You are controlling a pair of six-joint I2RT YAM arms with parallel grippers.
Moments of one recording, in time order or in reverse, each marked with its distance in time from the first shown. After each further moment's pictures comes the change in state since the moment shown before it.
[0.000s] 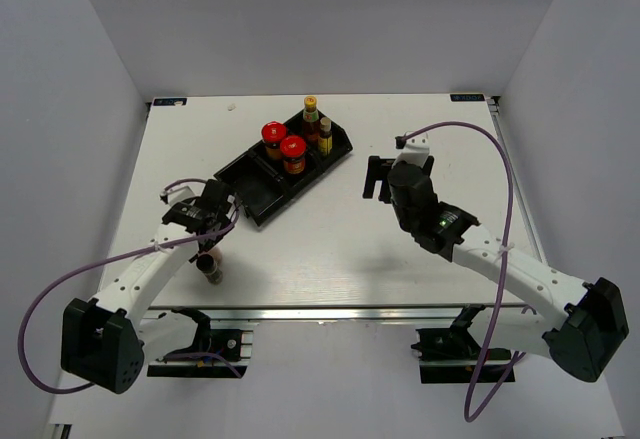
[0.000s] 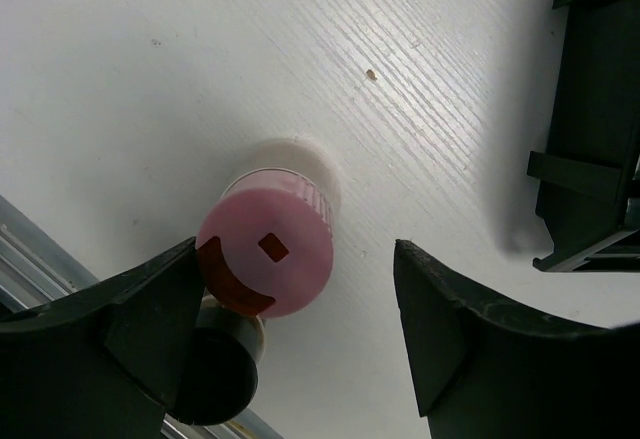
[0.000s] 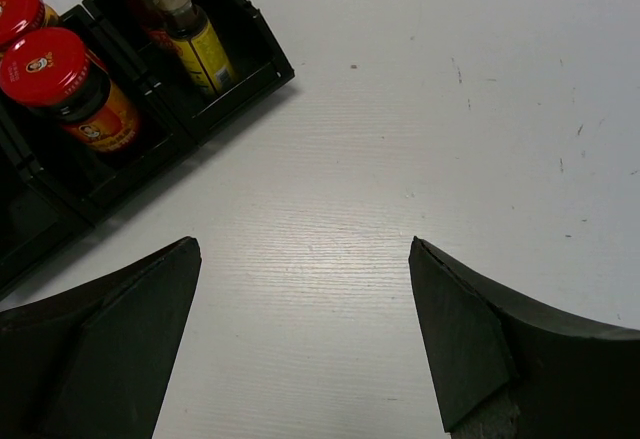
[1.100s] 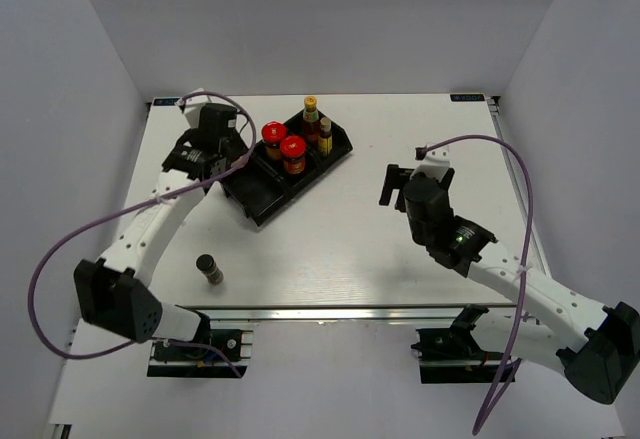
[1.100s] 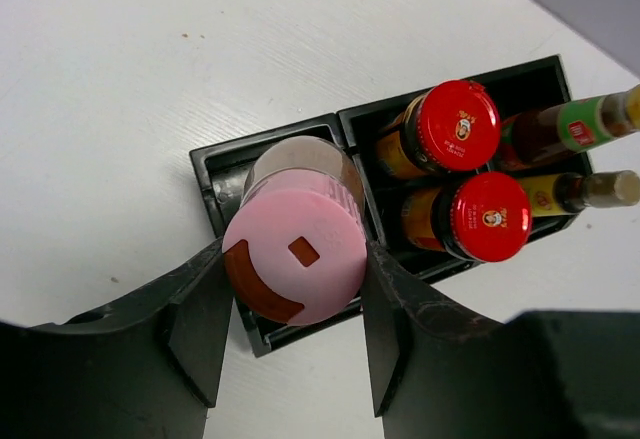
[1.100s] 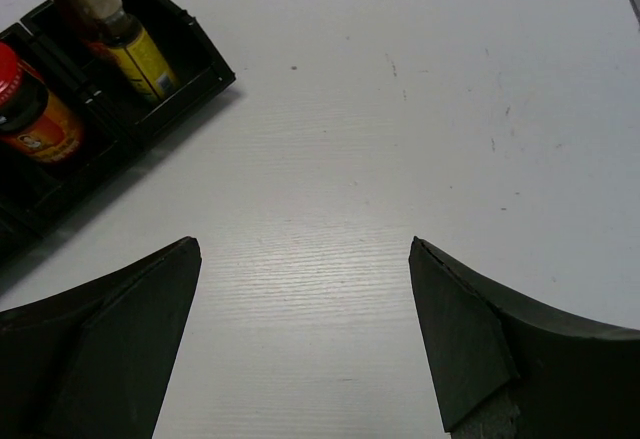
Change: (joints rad) left arm 0.010 0.217 0.496 0.312 0.105 0.365; right arm -0.006 -0.132 -0.090 -0.028 0.087 0.001
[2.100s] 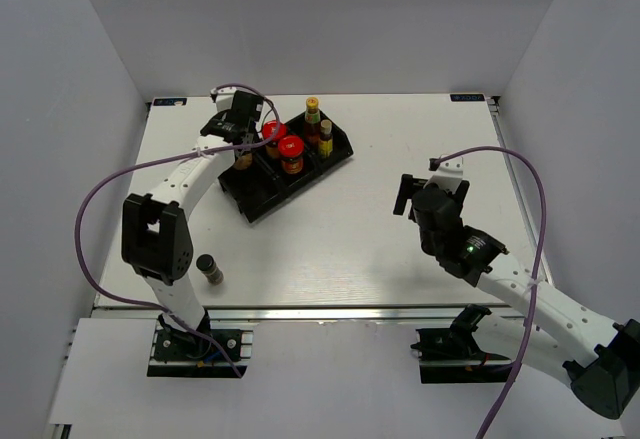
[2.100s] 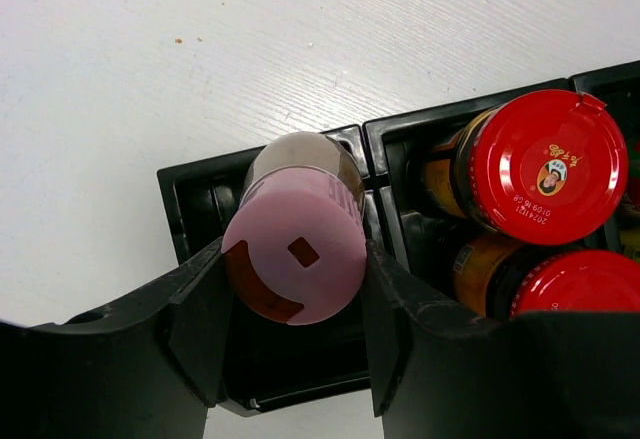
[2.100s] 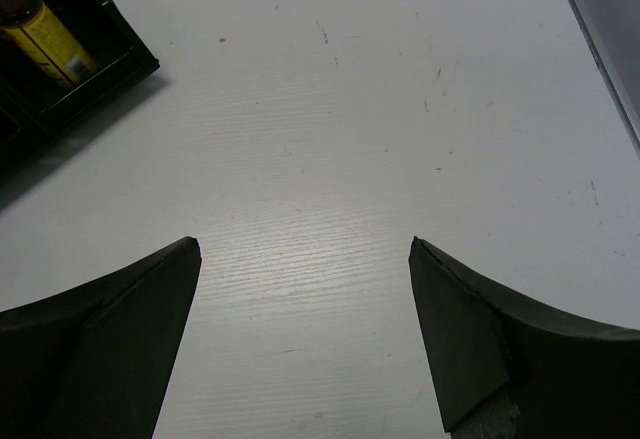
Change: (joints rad) left arm 0.003 0.438 0.232 -0.007 -0.039 0.114; right arm -0.021 -0.114 -0.078 -0.111 0.080 0.027
